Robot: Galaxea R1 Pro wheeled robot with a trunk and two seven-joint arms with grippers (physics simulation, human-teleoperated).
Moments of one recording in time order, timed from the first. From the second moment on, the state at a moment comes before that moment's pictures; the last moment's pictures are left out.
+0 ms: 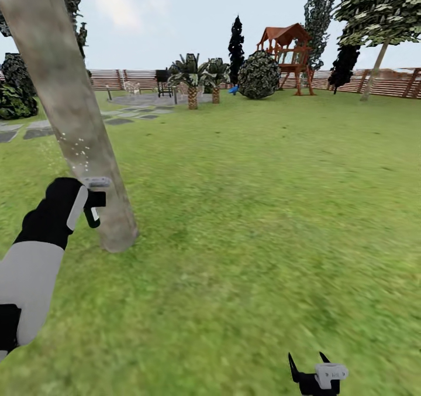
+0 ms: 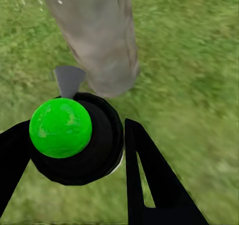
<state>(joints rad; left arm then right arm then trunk) -1.12 0.25 -0.01 -0.95 0.12 1.01 0.16 -0.36 -0.07 -0.77 -0.13 0.68 -0.88 0.13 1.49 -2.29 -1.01</state>
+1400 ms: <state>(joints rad) -1.08 0.23 0.06 -0.86 0.14 0.99 0.21 -0.36 -0.07 -0.77 -0.13 0.68 -0.88 0.13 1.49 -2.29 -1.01</state>
